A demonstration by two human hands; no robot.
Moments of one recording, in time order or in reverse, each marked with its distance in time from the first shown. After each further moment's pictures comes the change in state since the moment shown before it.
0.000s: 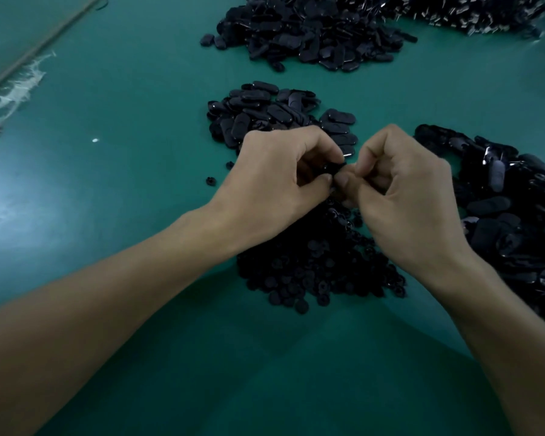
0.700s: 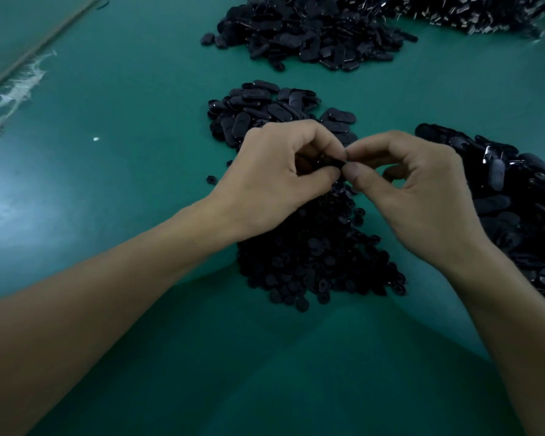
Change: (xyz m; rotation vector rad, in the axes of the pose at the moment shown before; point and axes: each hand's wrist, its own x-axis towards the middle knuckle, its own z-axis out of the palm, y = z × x) left_hand 0.004 -0.005 -0.002 -0.160 -0.057 -0.071; right_hand 0.007 0.008 -0.011 -0.016 -0.029 -0.058
